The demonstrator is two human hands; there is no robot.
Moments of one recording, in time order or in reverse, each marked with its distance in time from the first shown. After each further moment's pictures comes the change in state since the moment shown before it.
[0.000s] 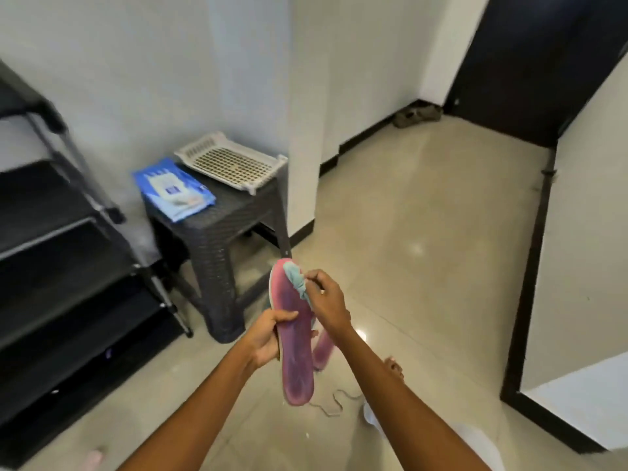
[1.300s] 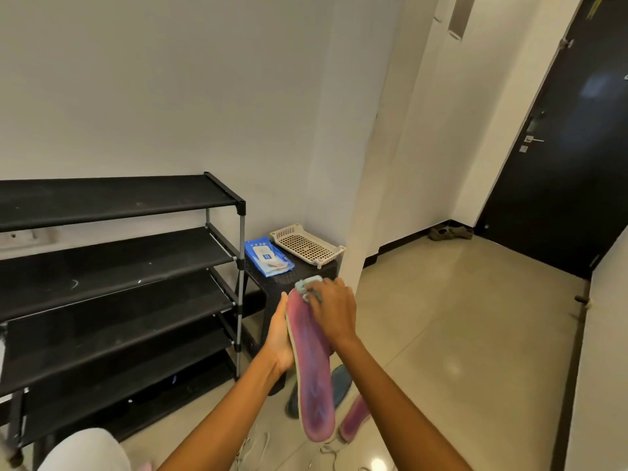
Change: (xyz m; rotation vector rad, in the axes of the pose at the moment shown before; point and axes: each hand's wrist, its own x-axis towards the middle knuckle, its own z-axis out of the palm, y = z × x) left_hand -0.187 0.051 0.007 -0.413 -0.156 0.438; right_hand -0.115 -0.194 0.061 -0.772 0.129 -0.710
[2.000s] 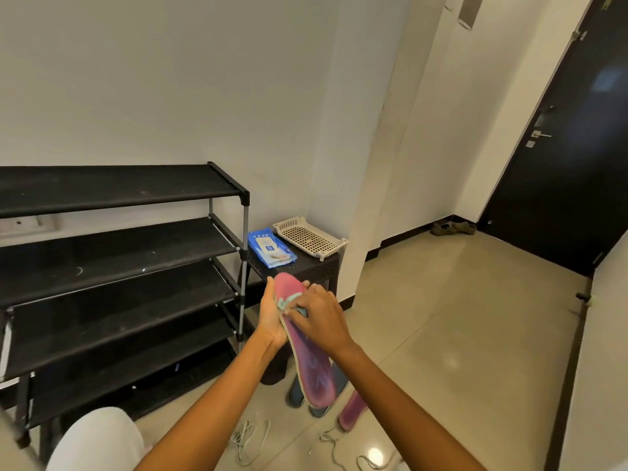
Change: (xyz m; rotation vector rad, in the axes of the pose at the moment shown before) left_hand 0.010 0.019 -0.008 0.032 0.064 0.071; right_hand -0.026 -0.017 0.003 0.110 -0.173 -0.162
